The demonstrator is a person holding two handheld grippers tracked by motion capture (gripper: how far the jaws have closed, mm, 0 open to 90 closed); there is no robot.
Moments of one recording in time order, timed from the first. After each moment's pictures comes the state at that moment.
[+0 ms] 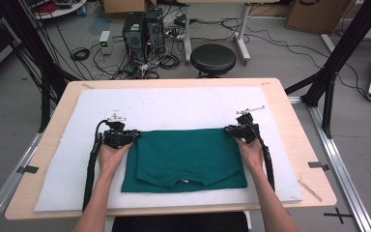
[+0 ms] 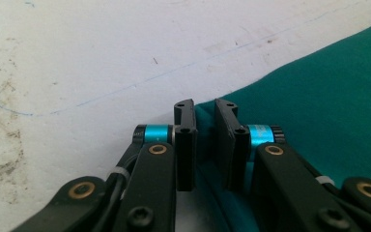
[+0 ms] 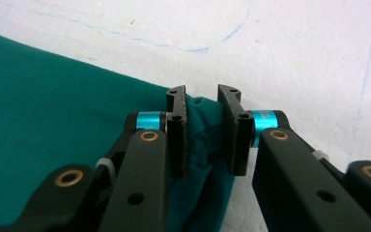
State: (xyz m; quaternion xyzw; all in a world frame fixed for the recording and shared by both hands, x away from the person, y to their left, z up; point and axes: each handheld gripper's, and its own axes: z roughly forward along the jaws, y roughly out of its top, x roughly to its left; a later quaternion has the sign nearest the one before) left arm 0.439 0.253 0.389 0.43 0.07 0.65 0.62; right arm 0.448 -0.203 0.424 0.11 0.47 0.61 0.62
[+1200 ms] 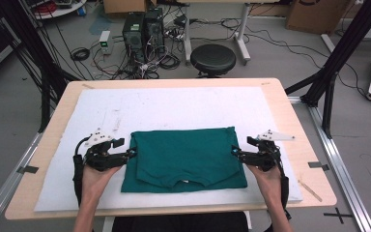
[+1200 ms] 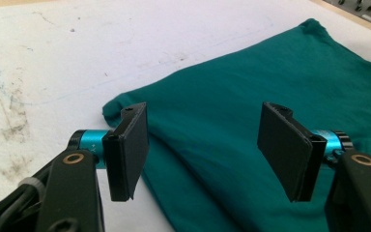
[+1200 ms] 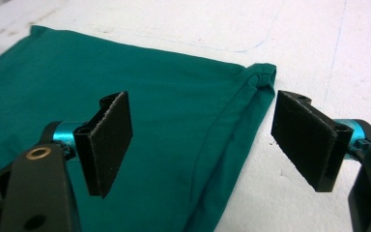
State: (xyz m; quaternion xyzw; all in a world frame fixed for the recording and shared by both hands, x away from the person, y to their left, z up) left arm 0.395 0.260 0.289 0.40 -0.03 0.66 0.63; right arm 0.420 -0.231 0.307 0.00 0.41 0.66 0.63
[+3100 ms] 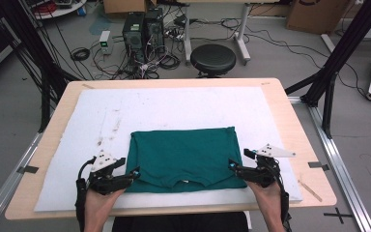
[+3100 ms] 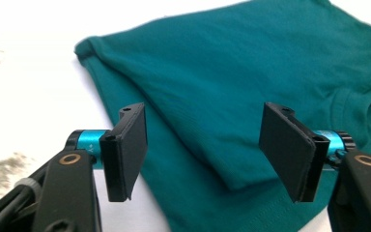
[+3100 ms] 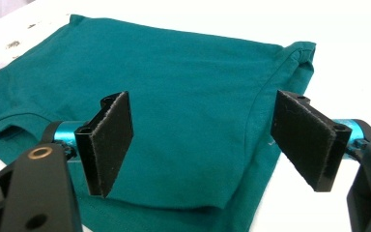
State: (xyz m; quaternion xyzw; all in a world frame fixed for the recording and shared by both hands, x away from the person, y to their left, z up) left arm 0.414 0.237 0.235 0.40 0.01 0.67 0.62; right arm 0.424 -0.220 0.265 -0.02 0.42 0.66 0.63
